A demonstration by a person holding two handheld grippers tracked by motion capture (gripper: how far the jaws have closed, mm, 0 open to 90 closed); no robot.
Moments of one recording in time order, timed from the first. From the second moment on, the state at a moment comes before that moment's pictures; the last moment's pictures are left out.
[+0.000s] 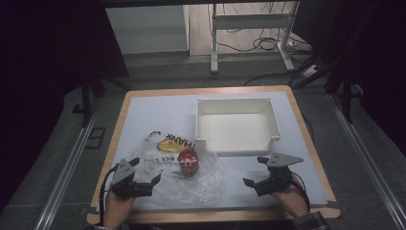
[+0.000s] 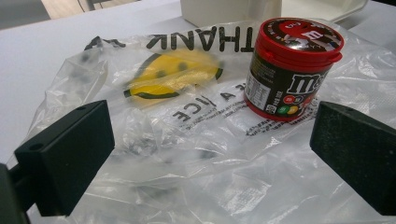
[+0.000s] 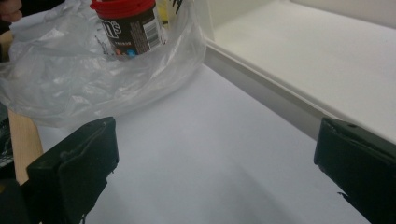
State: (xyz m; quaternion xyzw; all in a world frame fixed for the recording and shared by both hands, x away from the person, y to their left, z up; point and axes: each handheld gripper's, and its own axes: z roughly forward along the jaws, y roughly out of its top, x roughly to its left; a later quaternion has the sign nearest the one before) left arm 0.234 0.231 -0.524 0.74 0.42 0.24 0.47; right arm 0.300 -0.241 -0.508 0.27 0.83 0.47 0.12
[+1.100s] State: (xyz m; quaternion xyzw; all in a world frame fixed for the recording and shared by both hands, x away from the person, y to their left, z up) left arm 0.234 0.227 -0.525 0.75 0.40 0.25 0.46; right arm 0.305 -0.223 -0.501 0.24 0.83 0.50 0.09
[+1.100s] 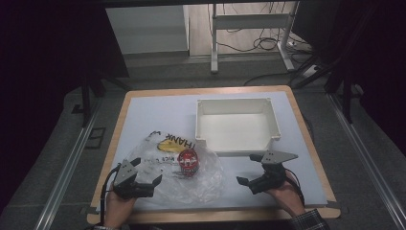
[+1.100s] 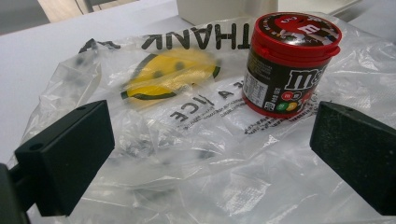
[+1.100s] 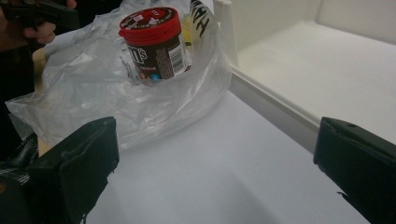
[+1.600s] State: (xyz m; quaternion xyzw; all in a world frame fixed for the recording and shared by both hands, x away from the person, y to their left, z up) left arm 0.234 0.227 -0.525 0.74 0.41 0.25 0.47; right arm 0.312 -0.207 -0.494 0.22 0.84 0.49 0.08
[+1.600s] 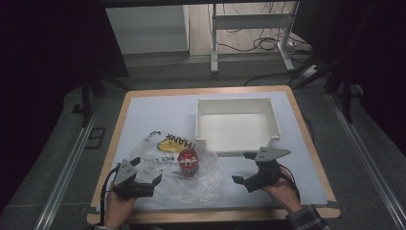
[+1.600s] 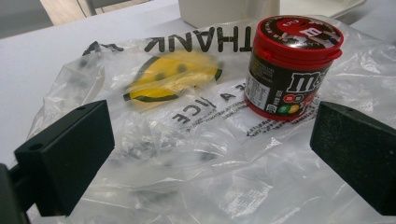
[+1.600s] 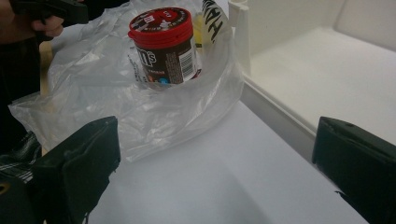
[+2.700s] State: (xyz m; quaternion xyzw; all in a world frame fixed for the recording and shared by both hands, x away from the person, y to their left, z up) left arm 0.233 0.227 -0.524 0.74 0.39 0.24 0.49; right arm 0.323 -0.163 -0.487 0.18 0.86 0.48 0.06
